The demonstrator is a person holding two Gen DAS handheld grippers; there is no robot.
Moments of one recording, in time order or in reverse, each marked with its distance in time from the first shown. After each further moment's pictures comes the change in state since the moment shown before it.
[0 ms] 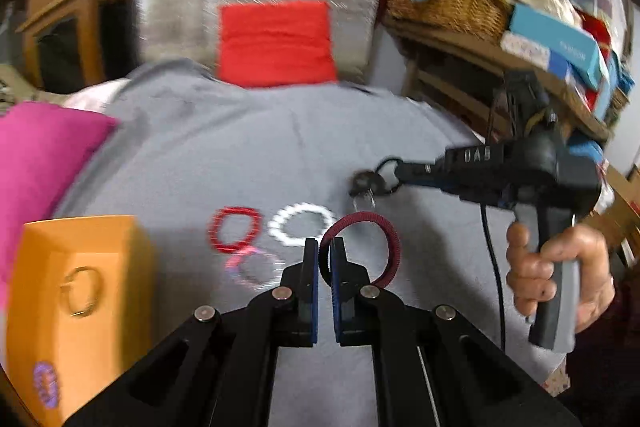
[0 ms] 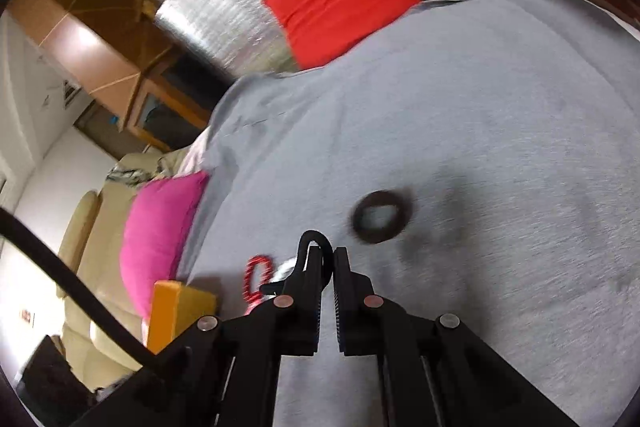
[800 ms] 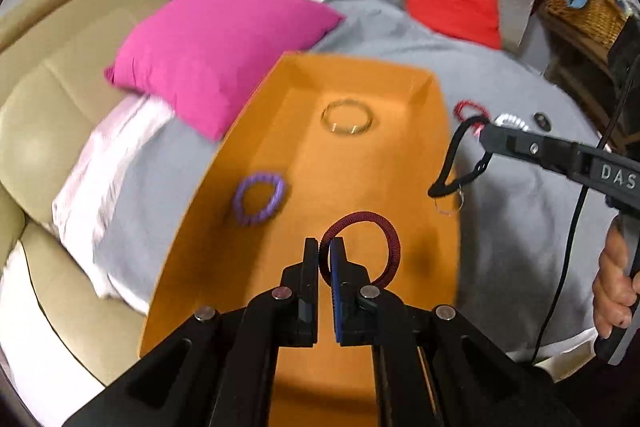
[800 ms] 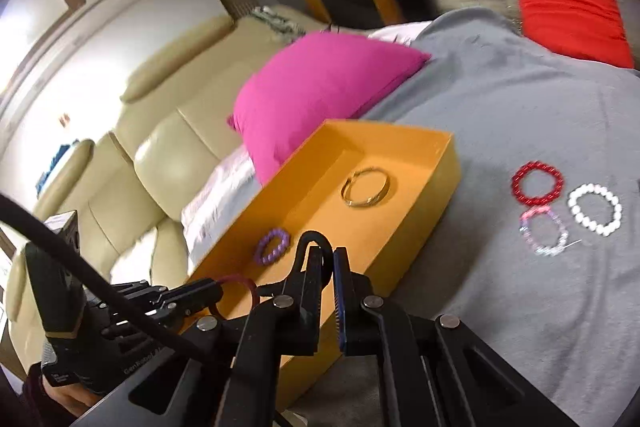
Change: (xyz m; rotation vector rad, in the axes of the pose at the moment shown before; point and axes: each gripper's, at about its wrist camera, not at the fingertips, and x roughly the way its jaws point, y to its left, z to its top) left arm -0.100 0.157 -0.117 -0.284 0.232 0.396; right arm 0.043 0.229 -0.180 -0.568 0.218 0.223
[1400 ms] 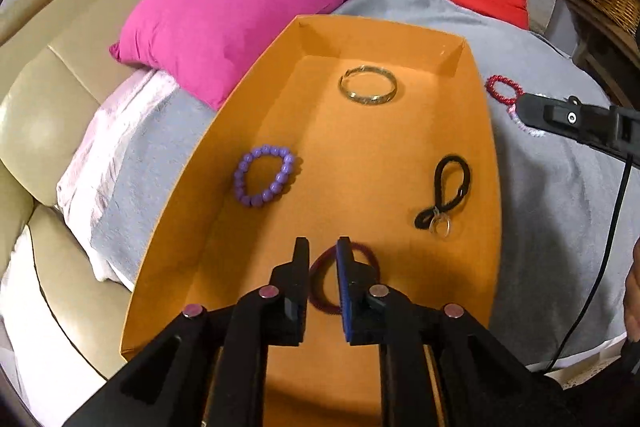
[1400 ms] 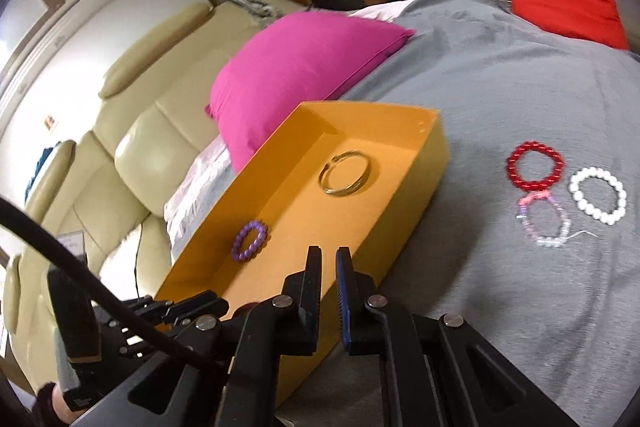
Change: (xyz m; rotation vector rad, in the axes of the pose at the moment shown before) left arm 0.024 -0.005 -0.001 -0.004 0.056 0.083; right arm 0.011 -0.022 0.009 0.071 0.044 -0.039
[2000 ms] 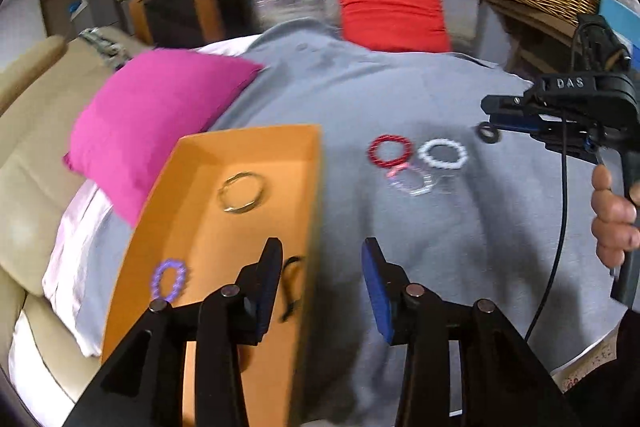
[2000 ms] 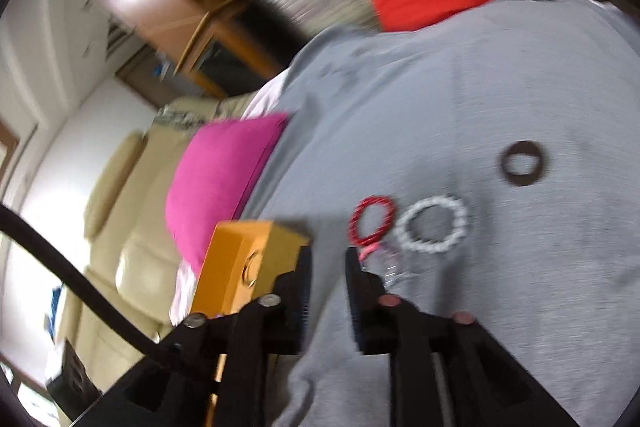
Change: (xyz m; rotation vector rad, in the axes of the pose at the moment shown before) left arm -0.053 -0.114 0.044 0.194 -0.182 -0.113; right arm -0.111 -0.156 0.029 0.410 -0.180 -0.041
